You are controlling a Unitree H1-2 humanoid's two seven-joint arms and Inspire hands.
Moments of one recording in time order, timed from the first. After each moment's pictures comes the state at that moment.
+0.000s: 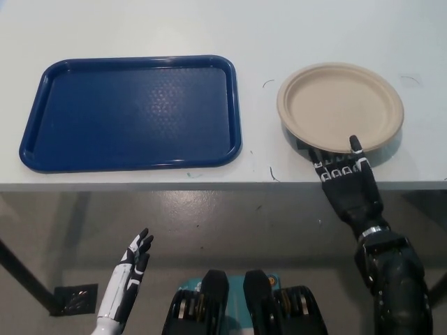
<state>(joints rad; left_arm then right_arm) -0.02 0.07 -0.02 0.27 0.16 -0.35 0.00 -0.55 0.07 -0.46 0.59 1.12 0.33 0.14</state>
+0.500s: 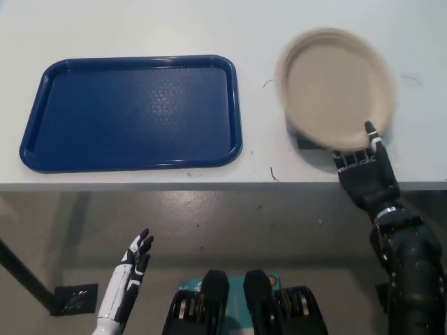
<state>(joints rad) -0.02 0.07 -0.02 0.27 0.16 -0.35 0.00 -0.59 0.06 -0.51 0.50 1.08 0.37 -0.15</state>
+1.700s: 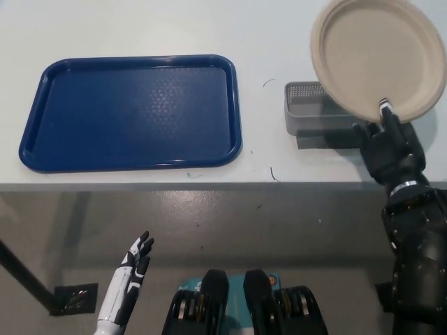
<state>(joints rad) -0.01 0.07 -0.02 0.27 0.16 -0.35 0.00 -0.55 0.08 -0.32 -0.01 0.83 0.42 -0.37</state>
